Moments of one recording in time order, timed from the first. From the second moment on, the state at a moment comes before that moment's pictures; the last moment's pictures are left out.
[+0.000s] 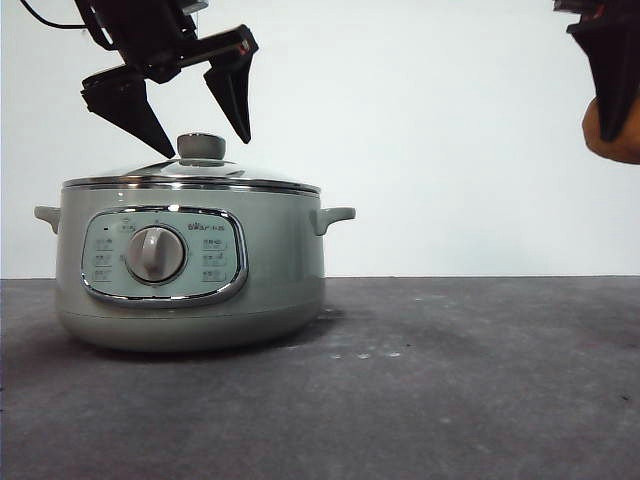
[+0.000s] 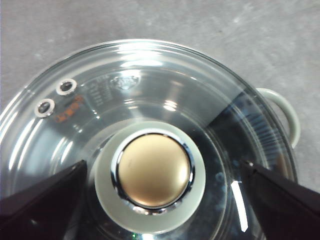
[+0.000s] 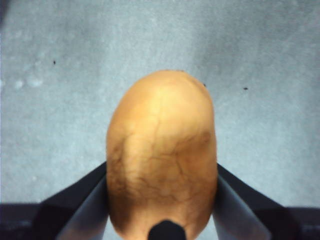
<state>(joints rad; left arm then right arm) -0.39 1.65 1.51 -0.69 0.03 -0.08 0.23 1.37 1.34 -1.18 0.01 0.05</state>
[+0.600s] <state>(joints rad) -0.40 1.66 1.51 -0.69 -0.01 -0.09 0.23 1.37 1.34 -1.19 0.03 0.05</state>
